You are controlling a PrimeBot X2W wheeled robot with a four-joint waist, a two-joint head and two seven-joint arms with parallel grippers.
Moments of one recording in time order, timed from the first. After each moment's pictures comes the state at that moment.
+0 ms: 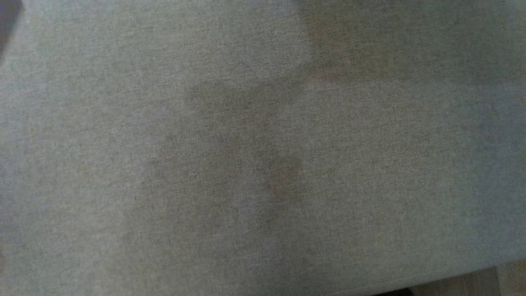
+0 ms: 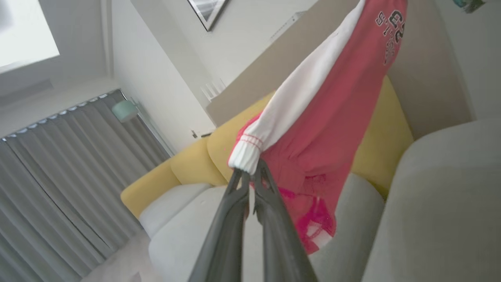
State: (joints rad) left arm -1.56 0.51 -0.98 0.45 -0.44 -0.07 -0.22; right arm -1.38 -0.63 0.44 0.50 0.37 0.13 -0.26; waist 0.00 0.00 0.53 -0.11
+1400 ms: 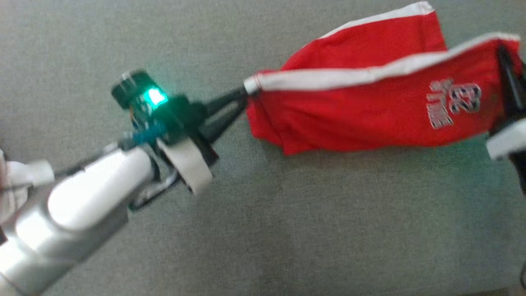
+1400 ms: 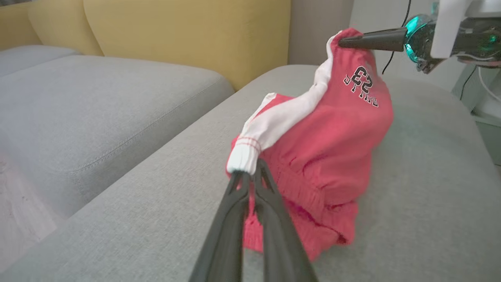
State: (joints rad) left arm -0.88 0.57 -1.12 0.04 -0.63 -0.04 -0.01; right arm -0.31 -0.44 0.03 0.08 0.47 0.13 0.09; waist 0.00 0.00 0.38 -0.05
